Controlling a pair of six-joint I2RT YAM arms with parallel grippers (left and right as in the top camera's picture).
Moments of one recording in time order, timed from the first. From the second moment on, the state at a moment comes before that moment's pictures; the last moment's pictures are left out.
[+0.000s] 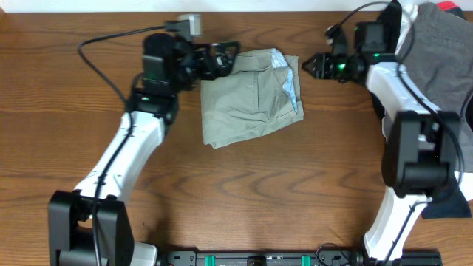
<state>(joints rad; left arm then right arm) -0.18 1.60 1.13 0.08 0.49 -0.51 0.01 2.08 1.56 -0.43 -0.66 0.08</state>
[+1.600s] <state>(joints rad) -0.15 1.60 1.13 -0.20 0.46 -0.27 0.22 2.13 1.56 -0.43 -0.28 0.04</state>
